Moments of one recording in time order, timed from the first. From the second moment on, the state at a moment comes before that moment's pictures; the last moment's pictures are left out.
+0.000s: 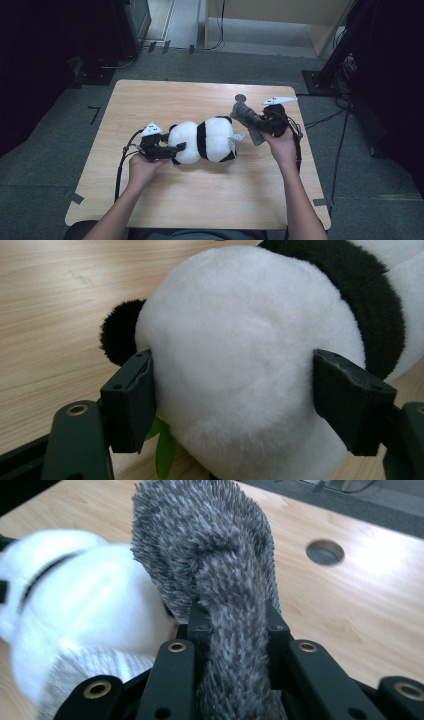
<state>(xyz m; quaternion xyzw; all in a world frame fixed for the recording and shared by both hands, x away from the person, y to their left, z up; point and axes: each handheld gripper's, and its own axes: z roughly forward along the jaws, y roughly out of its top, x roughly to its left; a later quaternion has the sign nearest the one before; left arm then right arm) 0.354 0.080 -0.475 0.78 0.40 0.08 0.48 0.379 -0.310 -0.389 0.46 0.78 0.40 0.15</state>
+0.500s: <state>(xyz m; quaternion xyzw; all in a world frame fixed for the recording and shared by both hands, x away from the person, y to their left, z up) 0.353 0.079 -0.475 0.77 0.40 0.08 0.48 0.401 -0.242 -0.362 0.40 0.82 0.38 0.12</state>
